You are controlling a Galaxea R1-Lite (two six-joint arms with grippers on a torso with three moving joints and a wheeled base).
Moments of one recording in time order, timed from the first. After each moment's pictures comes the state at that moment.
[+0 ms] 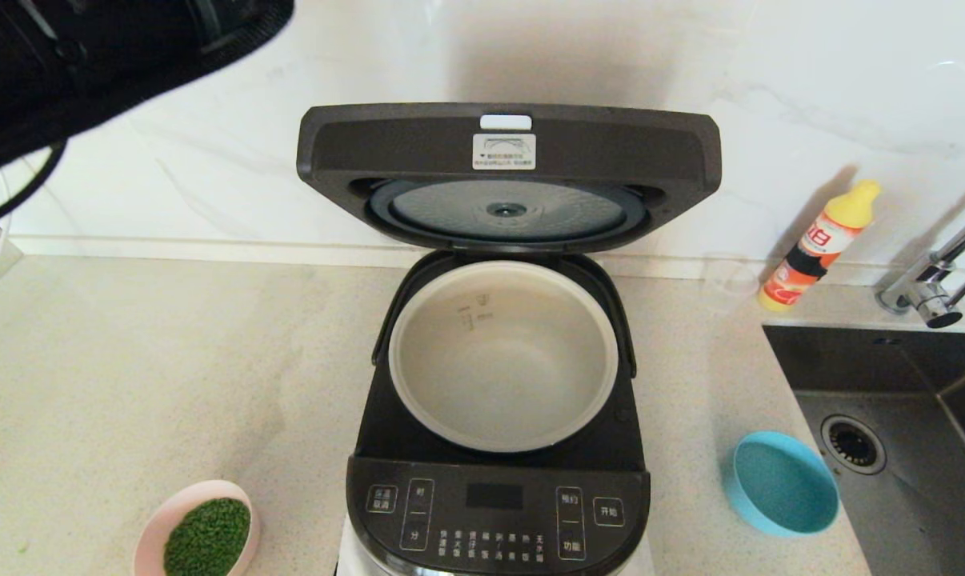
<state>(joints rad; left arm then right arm) -0.58 1.43 -1.36 -0.41 0.20 -0.25 0.00 0.00 0.00 0.00 0.02 -0.01</state>
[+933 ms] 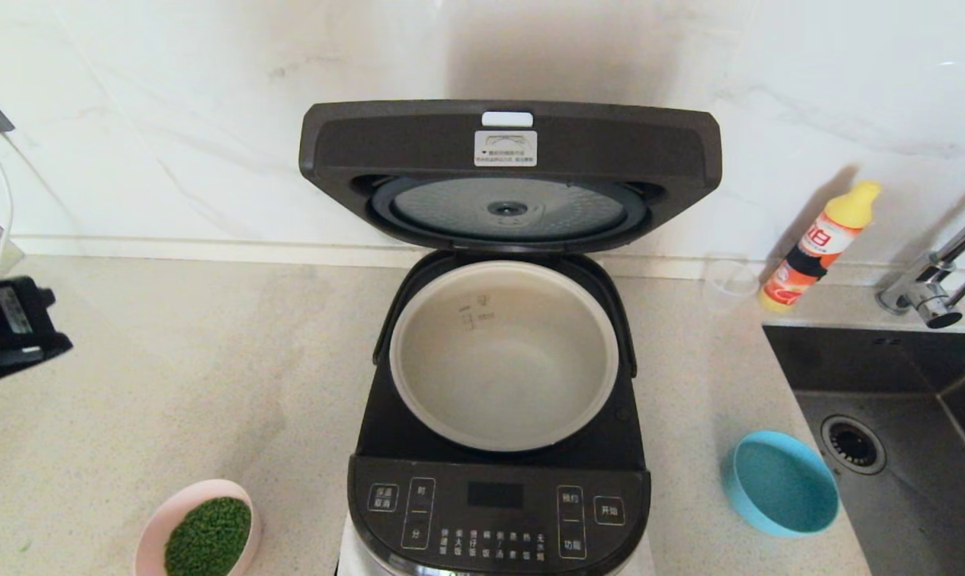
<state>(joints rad) 0.00 1.14 -0.81 -0.09 0.29 -0.08 0.00 0.00 0.00 0.00 0.01 -0.01</state>
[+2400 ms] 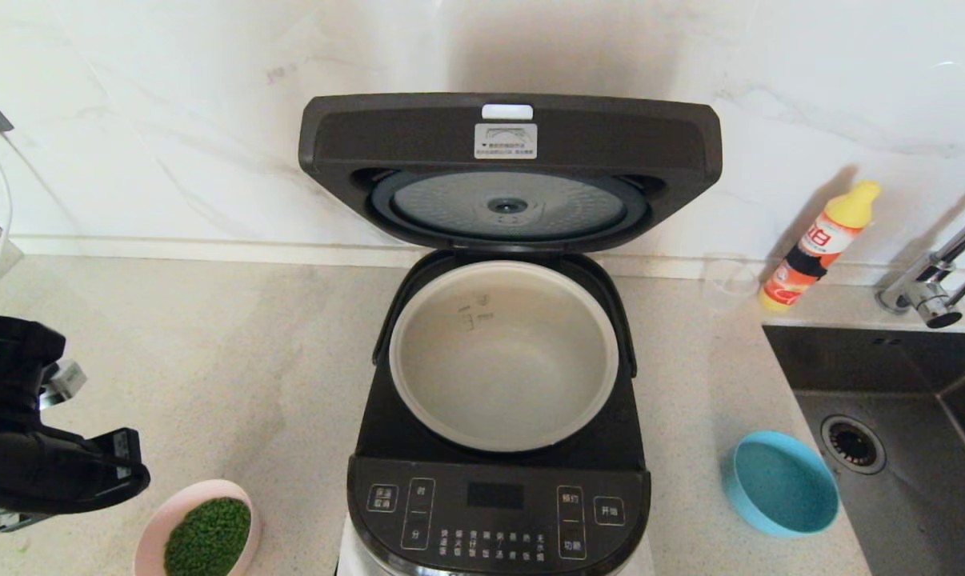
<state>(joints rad) 0.24 1.52 -0.74 0.20 0.05 -0.23 0.00 0.00 0.00 0.00 0.01 -0.01</state>
